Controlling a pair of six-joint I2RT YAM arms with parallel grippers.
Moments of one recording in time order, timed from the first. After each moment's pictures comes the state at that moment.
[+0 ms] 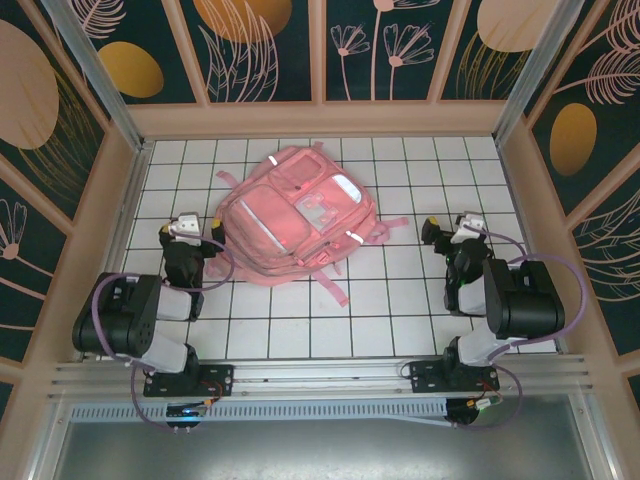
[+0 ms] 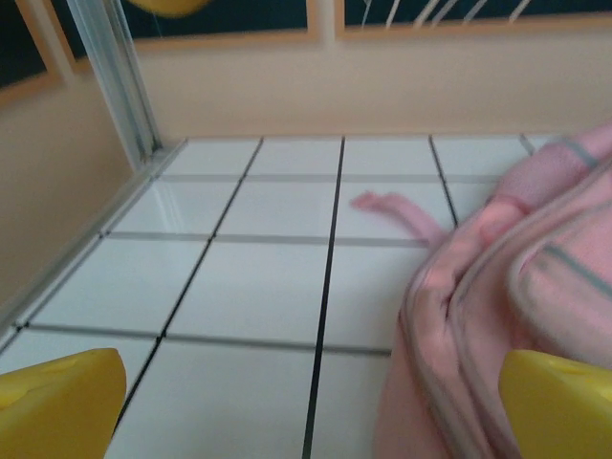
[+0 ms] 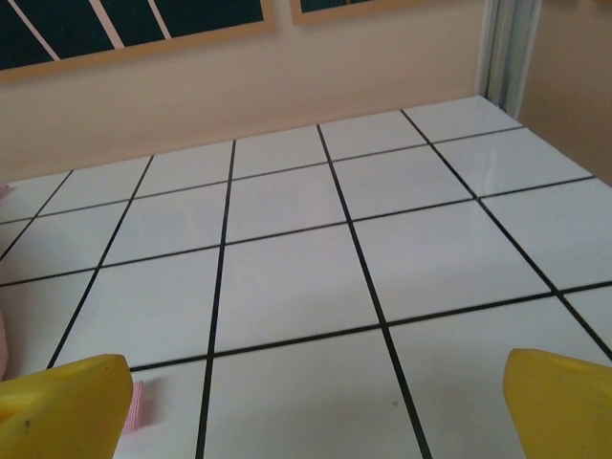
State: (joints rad) left arm -0.06 1.52 0.19 1.14 -0.18 0.00; right arm -0.05 1.56 0.20 1.20 0.00 0.13
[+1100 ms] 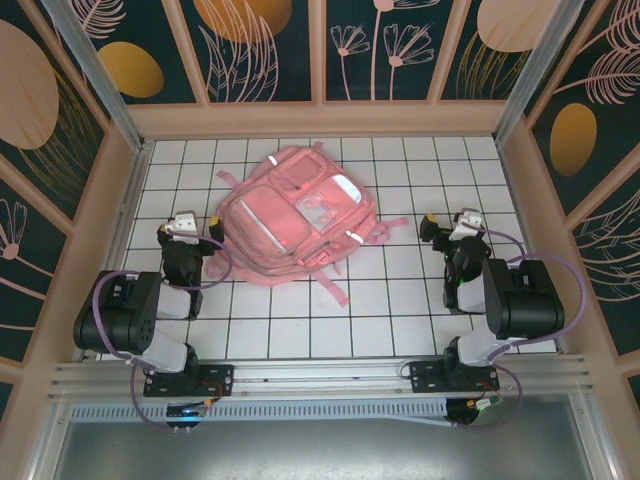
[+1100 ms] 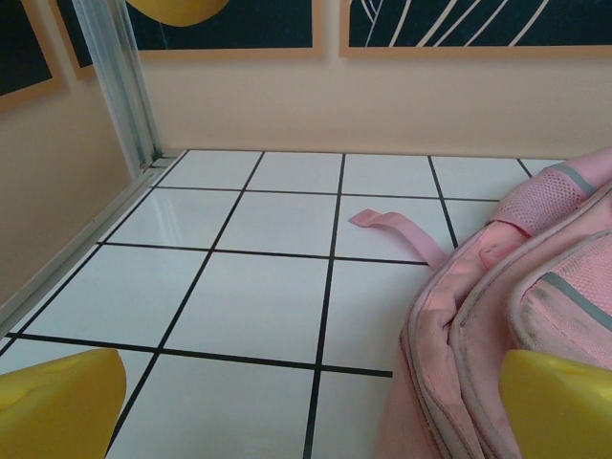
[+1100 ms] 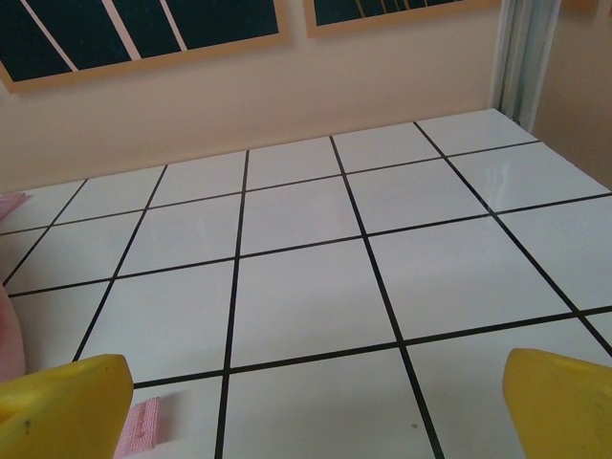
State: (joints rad) left arm -0.05 1.53 0.20 1.18 -0.16 -0.03; right arm -0.03 1.56 0.21 1.20 0.00 0.13
